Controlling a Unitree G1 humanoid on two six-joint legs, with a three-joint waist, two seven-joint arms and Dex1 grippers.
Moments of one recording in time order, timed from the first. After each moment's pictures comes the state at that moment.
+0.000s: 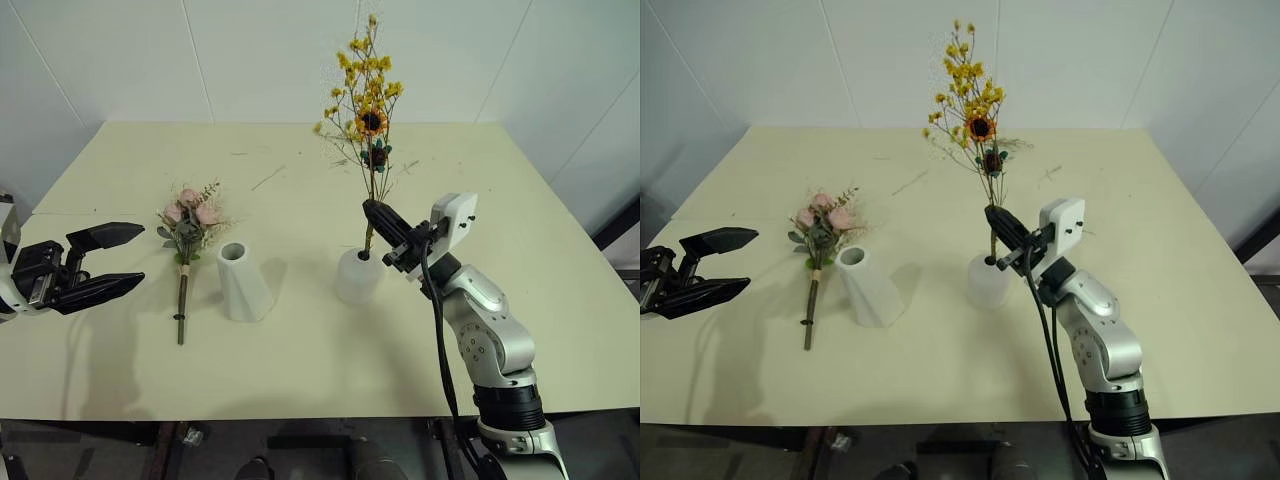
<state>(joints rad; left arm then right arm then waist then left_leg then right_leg) -0.38 0.98 0.49 0.29 -0.81 0.38 -1.50 -0.50 -0.22 -0.04 -0.19 0.49 0.28 0.51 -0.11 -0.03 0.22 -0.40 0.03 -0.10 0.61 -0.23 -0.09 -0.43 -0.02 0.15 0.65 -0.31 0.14</state>
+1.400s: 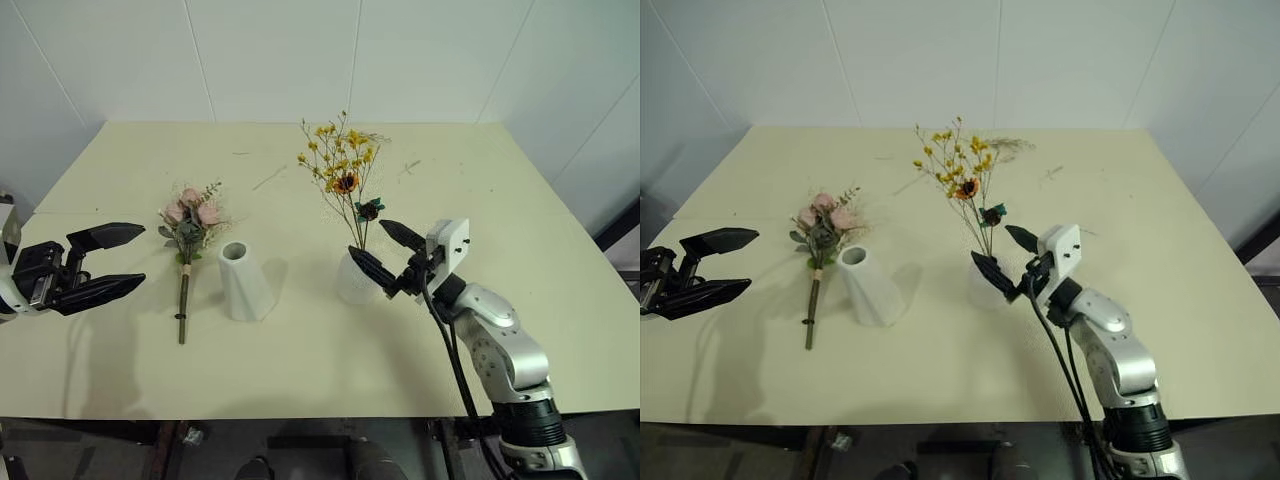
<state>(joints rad) -0.38 0.98 0.49 0.28 -0.81 0.37 -1.50 -0.41 -0.37 -0.01 -0.23 0.48 0.31 0.65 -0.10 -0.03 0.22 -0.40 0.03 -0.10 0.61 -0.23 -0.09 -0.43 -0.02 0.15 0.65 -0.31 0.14</state>
